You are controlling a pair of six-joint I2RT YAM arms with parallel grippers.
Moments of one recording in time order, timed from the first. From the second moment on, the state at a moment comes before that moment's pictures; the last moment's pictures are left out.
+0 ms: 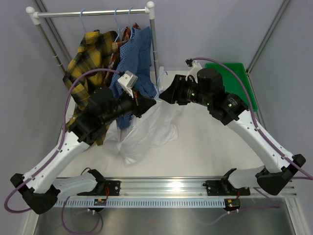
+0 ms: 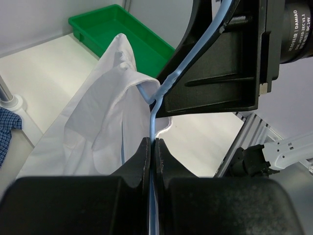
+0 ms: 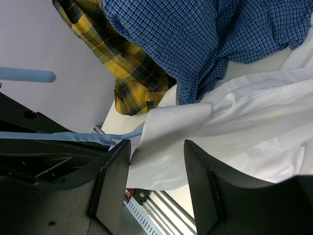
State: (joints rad) left arm -0.72 1.05 1.23 -0.30 0.25 -0.32; right arm 0.69 1.32 1.54 -0.55 -0.19 0.63
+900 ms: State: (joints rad) left arm -0.72 1.02 1.13 -0.15 0.23 -0.42; right arm 0.75 1.32 1.52 -0.50 -0.10 0.60
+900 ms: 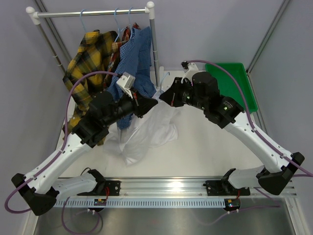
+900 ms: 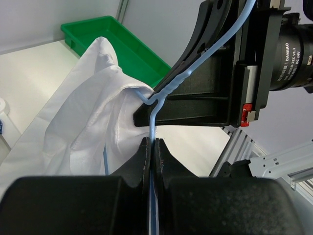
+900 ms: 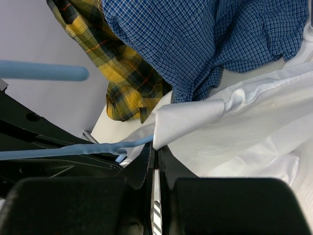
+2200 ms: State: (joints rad) left arm -0.74 1.04 1.21 -0.12 0.22 -0.41; right arm 0.76 1.25 1.35 -0.01 -0.28 0.59
